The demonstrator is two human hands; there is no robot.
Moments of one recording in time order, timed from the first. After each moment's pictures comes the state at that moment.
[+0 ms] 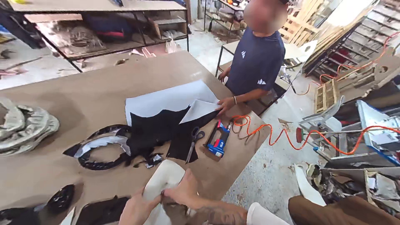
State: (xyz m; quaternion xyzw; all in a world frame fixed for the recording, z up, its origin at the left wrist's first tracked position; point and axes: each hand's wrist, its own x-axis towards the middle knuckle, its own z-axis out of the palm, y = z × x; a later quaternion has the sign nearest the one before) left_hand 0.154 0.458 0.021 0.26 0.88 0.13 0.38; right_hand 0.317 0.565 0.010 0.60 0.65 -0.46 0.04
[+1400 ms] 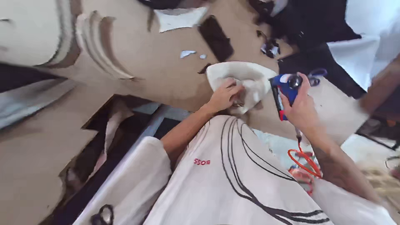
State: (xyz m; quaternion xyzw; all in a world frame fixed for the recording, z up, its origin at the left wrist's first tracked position) left_hand 0.243 0.355 -0.066 0.34 0.84 0.39 0.14; right_hand 0.308 0.646 0.103 0.15 0.94 -0.19 0.23
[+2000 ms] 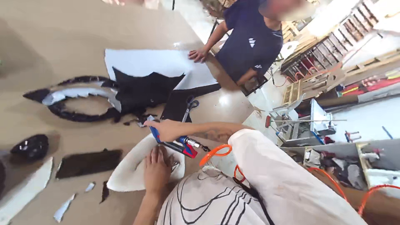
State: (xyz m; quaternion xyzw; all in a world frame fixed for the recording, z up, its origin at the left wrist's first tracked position) left_hand 0.243 0.408 -0.057 0.47 0.83 0.28 0.12; right_hand 0.230 0.609 0.107 0.20 0.89 -0.30 0.26
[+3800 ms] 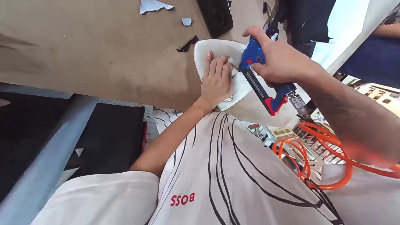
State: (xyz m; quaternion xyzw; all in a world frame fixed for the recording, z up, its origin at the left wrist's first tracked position) left_hand 0.247 0.389 -0.078 0.19 0.89 0.41 0.07; right_hand 0.111 0.545 0.077 0.09 0.81 -0.10 0.56
